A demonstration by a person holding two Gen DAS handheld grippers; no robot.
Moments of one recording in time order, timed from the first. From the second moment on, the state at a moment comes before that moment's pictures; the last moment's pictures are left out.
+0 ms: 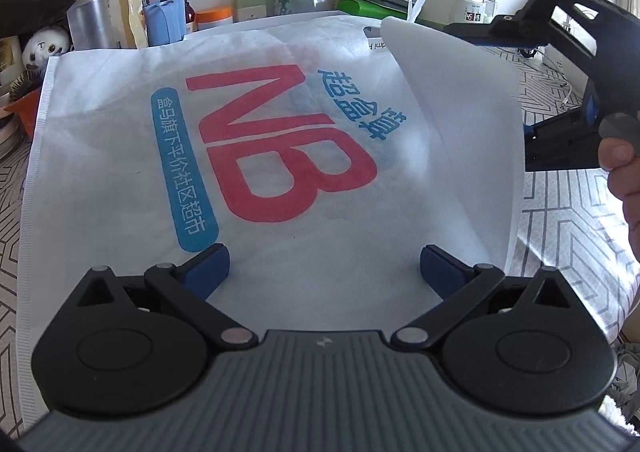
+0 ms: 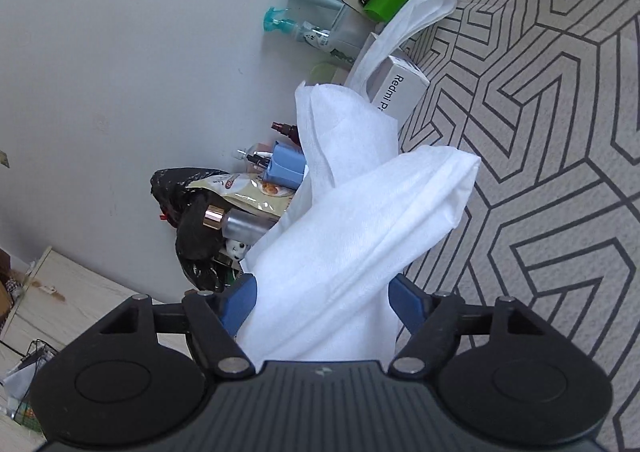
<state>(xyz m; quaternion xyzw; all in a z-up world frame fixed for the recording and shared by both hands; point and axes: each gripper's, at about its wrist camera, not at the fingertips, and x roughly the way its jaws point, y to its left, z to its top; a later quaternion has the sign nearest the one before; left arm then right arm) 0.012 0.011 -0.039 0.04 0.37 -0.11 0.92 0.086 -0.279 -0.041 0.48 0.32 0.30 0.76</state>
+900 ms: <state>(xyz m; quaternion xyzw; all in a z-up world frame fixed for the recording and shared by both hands) -0.041 0.102 -0.044 -0.01 0.35 0.00 0.93 0.026 -0.119 0.040 0.14 0.27 0.55 0.78</state>
